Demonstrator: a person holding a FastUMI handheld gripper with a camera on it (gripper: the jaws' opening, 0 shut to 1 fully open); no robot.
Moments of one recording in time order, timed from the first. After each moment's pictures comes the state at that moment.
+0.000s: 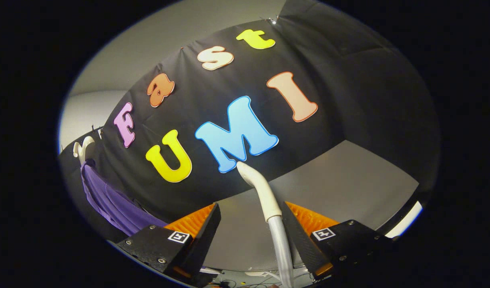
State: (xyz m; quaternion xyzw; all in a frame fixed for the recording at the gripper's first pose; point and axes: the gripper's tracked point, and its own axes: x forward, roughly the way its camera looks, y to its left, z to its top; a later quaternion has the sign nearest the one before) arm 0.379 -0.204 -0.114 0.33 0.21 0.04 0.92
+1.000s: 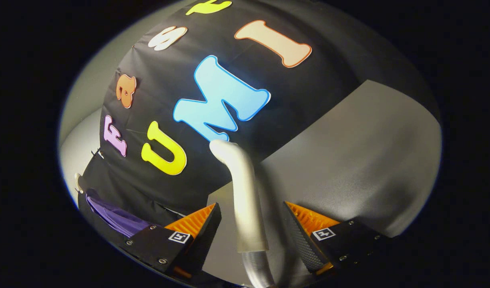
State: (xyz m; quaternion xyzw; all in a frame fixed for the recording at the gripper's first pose) arm 0.451 -0.191 -0.213 0.43 0.35 0.12 0.82
